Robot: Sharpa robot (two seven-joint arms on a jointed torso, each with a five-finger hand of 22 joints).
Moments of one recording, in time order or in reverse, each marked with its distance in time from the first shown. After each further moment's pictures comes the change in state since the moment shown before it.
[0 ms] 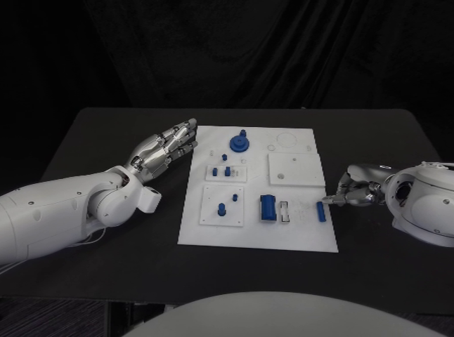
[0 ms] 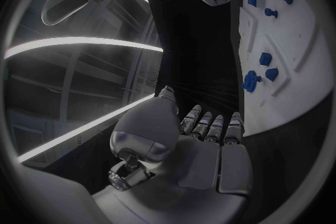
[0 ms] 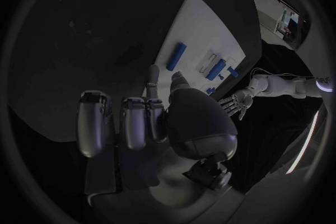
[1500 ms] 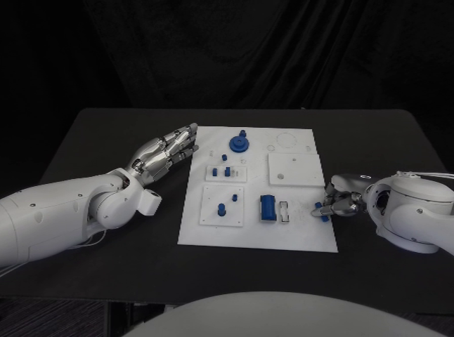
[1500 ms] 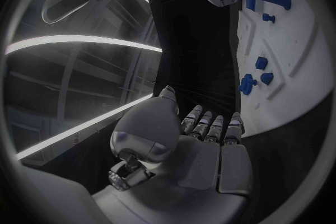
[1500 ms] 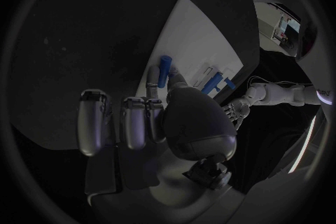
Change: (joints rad) left arm -0.011 0.005 0.000 -0.008 0.000 0.022 -0.014; left_hand 0.021 -0.003 0.008 -0.009 0.008 -0.004 0.018 0.000 0.000 0.001 0.016 0.003 0.000 0.000 0.008 0.000 0.000 0.000 0.000 0.015 0.000 0.001; right arm -0.052 0.075 0.000 -0.022 -0.026 0.007 -0.014; right_hand 0.081 0.003 0.020 -0.067 0.000 -0.003 0.002 -0.027 0.004 0.000 0.000 0.000 0.000 0.000 0.000 -0.008 0.000 0.000 0.000 0.000 -0.019 0.000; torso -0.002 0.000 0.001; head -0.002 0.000
